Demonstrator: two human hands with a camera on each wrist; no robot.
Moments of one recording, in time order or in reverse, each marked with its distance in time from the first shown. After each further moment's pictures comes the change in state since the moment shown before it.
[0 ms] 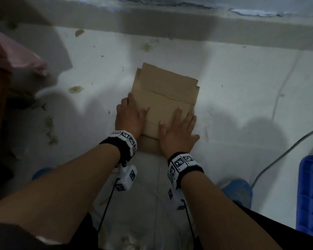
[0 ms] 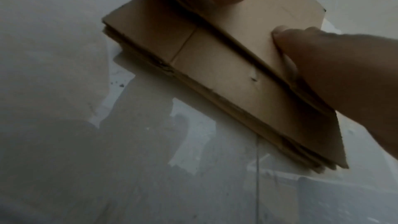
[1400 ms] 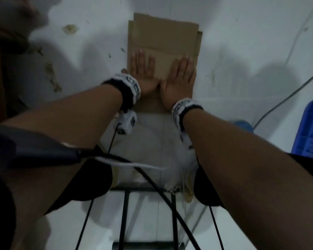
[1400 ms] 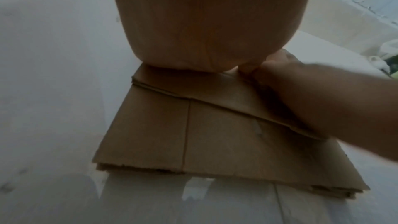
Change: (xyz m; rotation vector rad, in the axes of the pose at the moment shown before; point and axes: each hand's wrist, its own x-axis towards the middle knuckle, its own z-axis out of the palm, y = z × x) left_hand -0.047 -0.004 0.017 0.406 -0.437 0.114; right_hand -0.019 0.012 0.025 -0.163 0.022 -0.259
